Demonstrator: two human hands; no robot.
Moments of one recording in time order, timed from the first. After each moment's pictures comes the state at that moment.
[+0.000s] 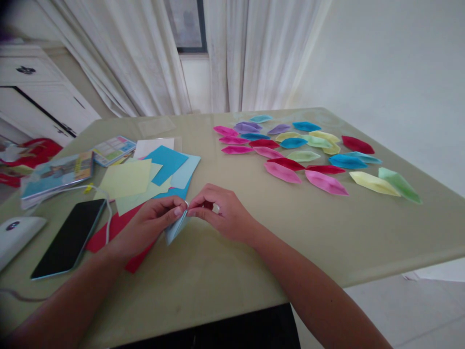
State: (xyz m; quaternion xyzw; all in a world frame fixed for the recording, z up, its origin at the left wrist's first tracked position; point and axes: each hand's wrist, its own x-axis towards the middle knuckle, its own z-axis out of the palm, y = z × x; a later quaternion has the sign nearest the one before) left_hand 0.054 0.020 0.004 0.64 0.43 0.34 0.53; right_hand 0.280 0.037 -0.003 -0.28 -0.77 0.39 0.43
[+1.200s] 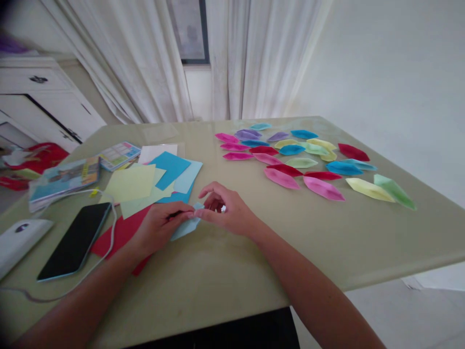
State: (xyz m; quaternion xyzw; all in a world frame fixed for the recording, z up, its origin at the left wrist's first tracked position) left_hand 0.054 0.028 -0.020 0.79 0.40 0.38 0.28; right_hand 0.288 0.046 -0.009 -0.33 -0.70 0.50 0.38
